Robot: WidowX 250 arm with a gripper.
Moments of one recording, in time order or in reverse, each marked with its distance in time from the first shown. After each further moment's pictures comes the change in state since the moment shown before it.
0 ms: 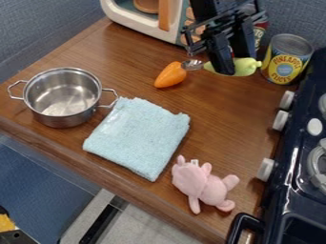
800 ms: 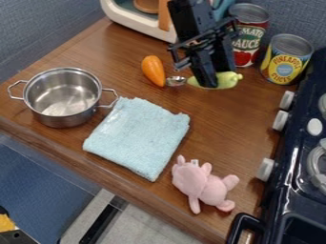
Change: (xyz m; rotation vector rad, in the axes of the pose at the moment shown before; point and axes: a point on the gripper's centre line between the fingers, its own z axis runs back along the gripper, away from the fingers) arm 0.028 0.014 -0.012 0.005 0.008 0.115
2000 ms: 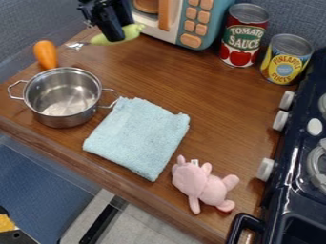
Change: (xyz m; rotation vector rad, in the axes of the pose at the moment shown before) arm 0.126 0.045 0.088 -0.148 -0.182 0.463
